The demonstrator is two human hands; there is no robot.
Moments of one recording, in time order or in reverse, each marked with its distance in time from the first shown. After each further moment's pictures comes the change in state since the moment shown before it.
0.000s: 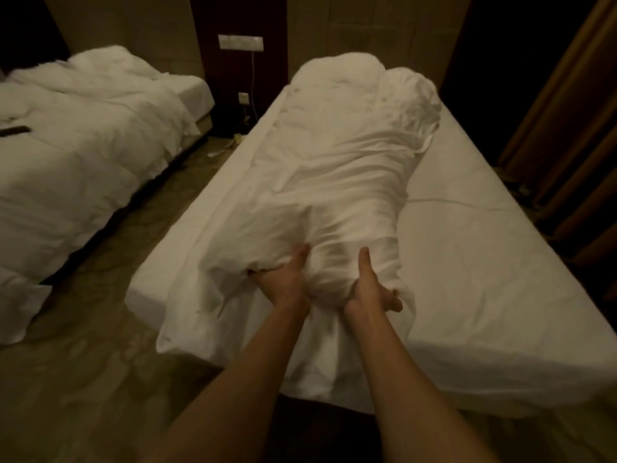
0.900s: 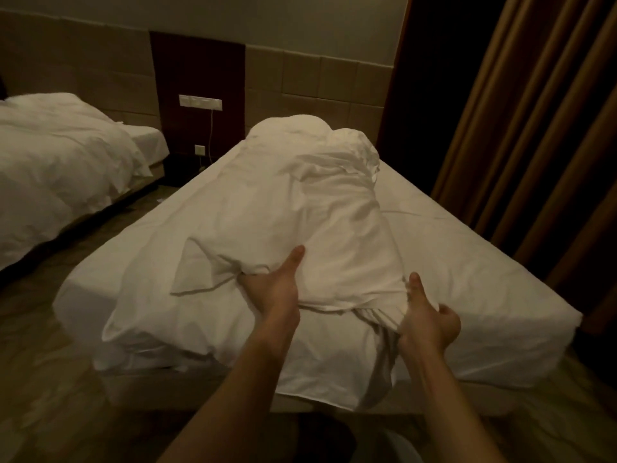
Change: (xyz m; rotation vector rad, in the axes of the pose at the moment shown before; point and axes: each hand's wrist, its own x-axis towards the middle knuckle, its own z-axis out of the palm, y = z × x) left_hand -0.018 -0.071 -0.069 -0.272 -0.309 0.068; right_hand 0.096 0.072 -0.144 0.196 0.022 -0.526
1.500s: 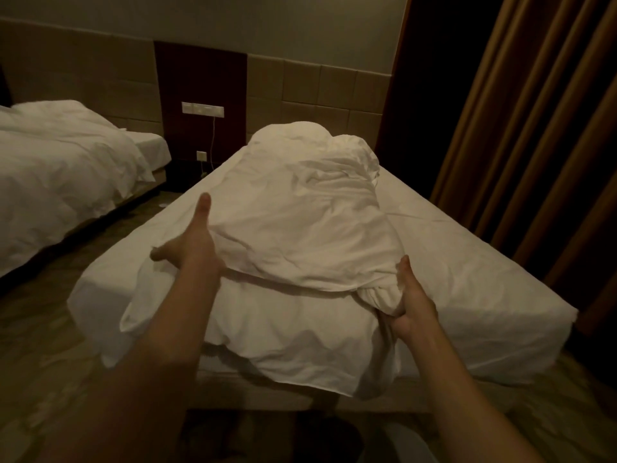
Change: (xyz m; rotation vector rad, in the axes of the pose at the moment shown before) left_hand 0.079 0.122 -0.042 0.116 0.253 -0.153; right_hand 0.007 0.004 0.019 0.052 -0.320 0.384
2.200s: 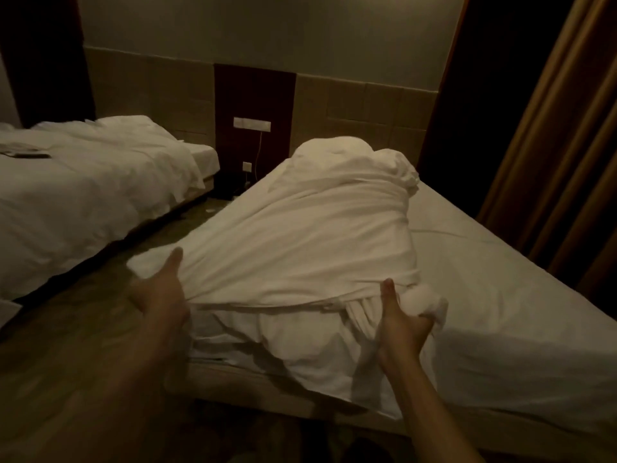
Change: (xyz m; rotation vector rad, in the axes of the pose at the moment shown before) left_hand 0.065 0.019 -0.134 -0.072 0.172 0.176; right_hand -0.074 0.076 0.052 -0.209 0.057 -0.381
